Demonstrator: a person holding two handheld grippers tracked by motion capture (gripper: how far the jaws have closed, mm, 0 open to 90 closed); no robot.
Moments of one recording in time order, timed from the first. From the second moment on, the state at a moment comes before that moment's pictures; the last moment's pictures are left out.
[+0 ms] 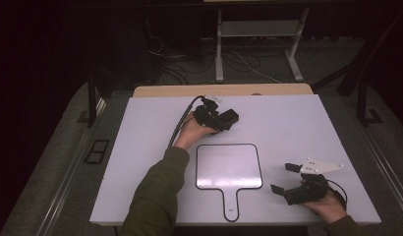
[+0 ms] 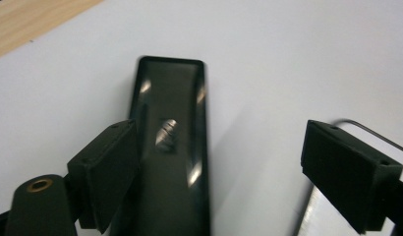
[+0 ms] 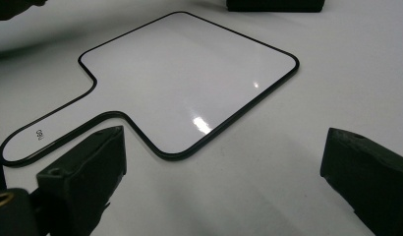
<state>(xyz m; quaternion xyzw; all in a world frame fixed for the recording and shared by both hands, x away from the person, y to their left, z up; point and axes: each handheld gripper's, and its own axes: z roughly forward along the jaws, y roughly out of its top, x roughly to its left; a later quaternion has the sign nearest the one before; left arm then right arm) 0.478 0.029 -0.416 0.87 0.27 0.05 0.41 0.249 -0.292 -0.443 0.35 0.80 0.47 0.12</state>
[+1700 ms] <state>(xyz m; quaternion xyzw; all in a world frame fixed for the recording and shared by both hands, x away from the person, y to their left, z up) 0.298 0.157 -0.429 0.82 0.29 0.09 0.49 0.256 -0.293 -0.448 0.36 0.80 0.47 0.11</state>
